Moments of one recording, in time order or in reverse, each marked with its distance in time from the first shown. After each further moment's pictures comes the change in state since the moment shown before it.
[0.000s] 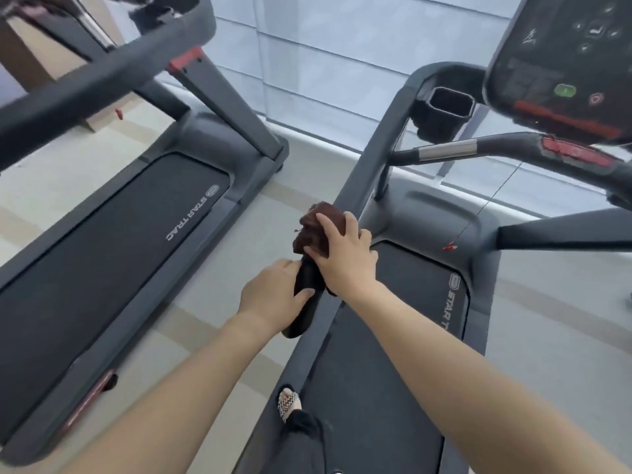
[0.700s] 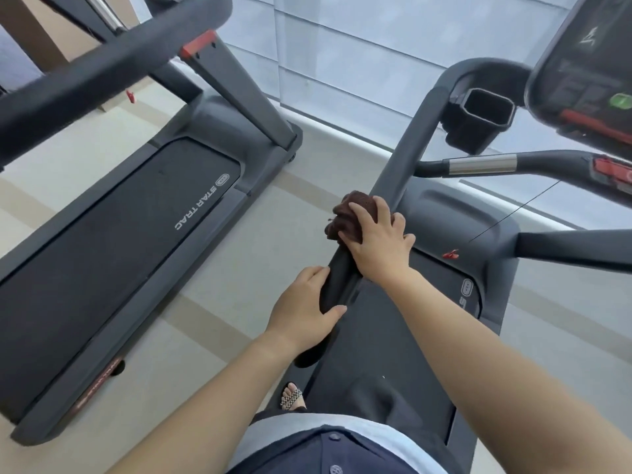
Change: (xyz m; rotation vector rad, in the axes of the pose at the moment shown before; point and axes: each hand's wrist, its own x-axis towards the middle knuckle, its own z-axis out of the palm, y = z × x) left_hand 0.036 0.001 0.016 -0.298 -0.001 -0.012; right_hand 0.081 0.025 -0.002 -0.155 -0.006 0.004
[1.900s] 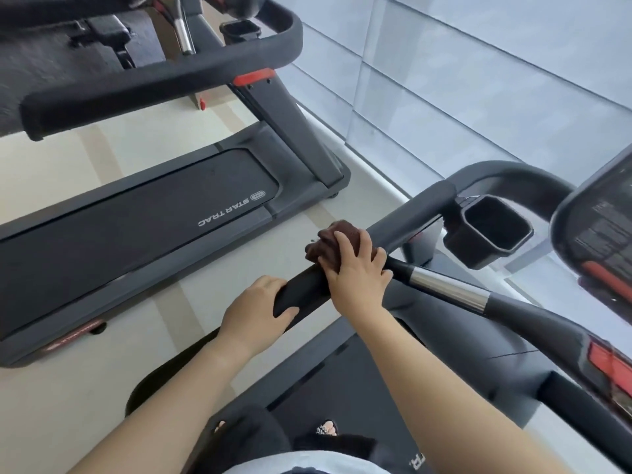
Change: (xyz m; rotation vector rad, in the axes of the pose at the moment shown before) left_hand 0.144 0.084 0.050 0.090 0.344 -0.360; right_hand 0.149 0.098 -0.033 0.081 -0.080 -0.300
